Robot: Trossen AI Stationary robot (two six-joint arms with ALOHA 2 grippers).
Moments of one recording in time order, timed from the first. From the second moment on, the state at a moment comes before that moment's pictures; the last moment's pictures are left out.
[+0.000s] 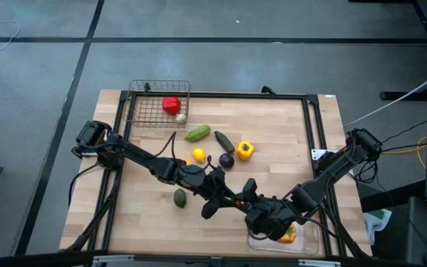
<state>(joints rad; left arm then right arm) -0.31 1.77 1.16 0.36 -0.01 -0.66 0.70 1.65 1.37 -0.53 0.71 -0.38</state>
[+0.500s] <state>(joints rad) -0.31 1.77 1.16 0.35 0.01 -0.66 0.71 1.65 1.37 -0.52 0.69 -0.37</state>
